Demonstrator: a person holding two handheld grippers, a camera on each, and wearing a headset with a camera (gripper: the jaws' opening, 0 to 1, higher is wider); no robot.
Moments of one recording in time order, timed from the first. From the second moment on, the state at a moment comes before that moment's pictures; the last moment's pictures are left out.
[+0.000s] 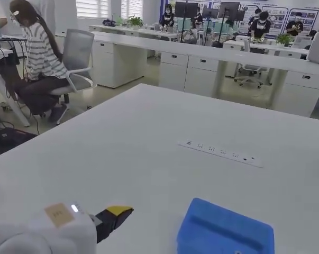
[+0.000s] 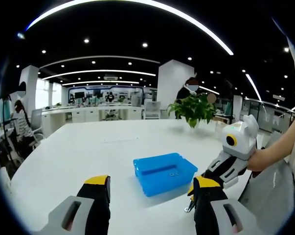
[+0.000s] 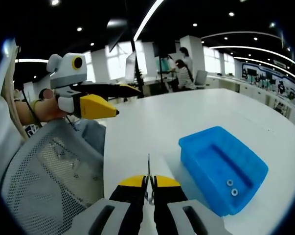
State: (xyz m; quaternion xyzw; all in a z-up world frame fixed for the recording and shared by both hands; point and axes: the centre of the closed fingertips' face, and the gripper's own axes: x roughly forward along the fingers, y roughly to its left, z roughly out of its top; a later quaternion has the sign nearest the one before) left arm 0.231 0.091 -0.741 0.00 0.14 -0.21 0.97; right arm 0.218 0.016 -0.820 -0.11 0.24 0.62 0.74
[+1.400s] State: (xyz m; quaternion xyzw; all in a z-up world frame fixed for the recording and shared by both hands) left arm 0.232 0.091 -0.741 -0.01 0.14 -0.21 0.97; right arm 0.227 0.025 -0.824 -0.09 0.25 0.60 0.76
